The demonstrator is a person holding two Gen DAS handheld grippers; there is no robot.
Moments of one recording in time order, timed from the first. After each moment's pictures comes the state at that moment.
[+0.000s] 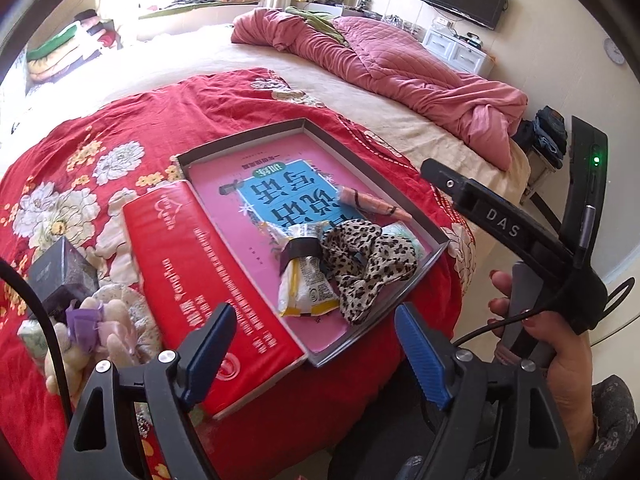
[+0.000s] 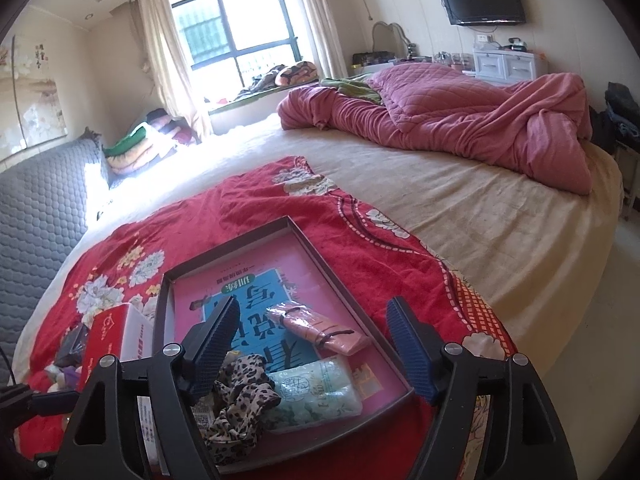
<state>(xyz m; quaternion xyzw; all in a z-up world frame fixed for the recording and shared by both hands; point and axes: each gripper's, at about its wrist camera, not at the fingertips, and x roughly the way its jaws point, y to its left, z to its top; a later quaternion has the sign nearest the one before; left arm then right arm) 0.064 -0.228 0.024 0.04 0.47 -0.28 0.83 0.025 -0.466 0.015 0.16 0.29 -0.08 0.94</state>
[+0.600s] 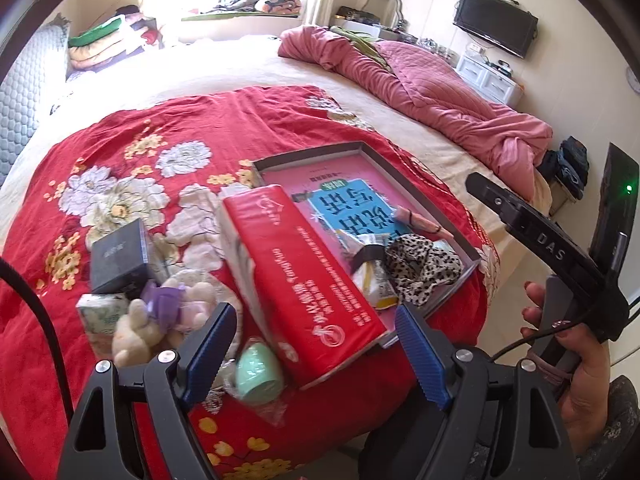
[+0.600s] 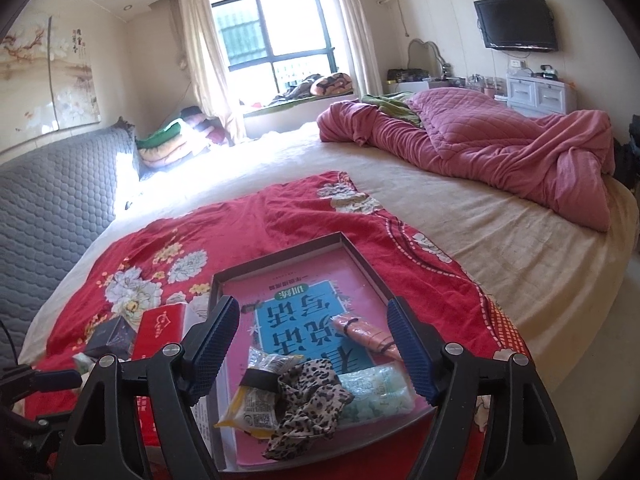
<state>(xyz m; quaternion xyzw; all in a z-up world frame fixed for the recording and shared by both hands) 0.062 -0.155 0.047 0.01 0.46 -0.22 0.86 0.020 -0.414 0.051 0.12 0.27 -0.03 0.95</state>
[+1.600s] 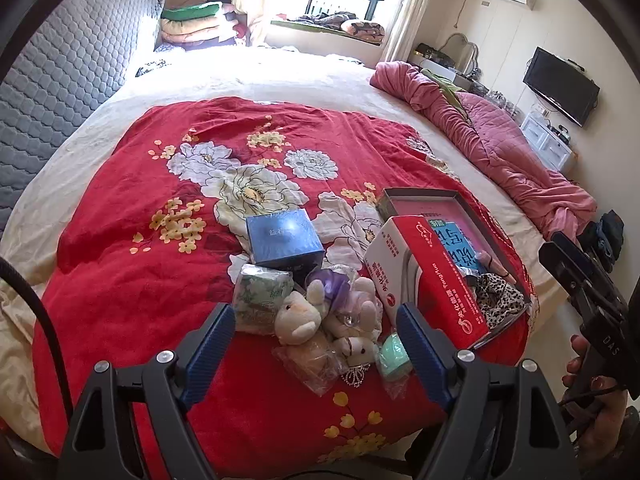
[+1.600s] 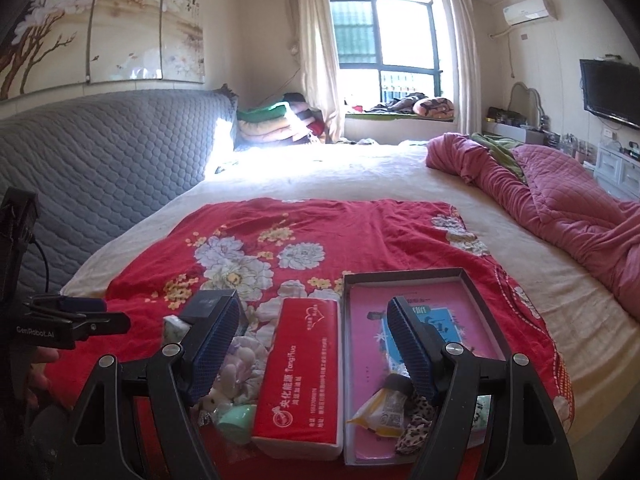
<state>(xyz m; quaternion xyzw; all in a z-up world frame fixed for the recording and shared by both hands) 0.056 -0.006 0.059 -0.07 0.44 -0.11 0.89 0.002 -0.284 0.089 0.01 0.25 0.13 0.96</state>
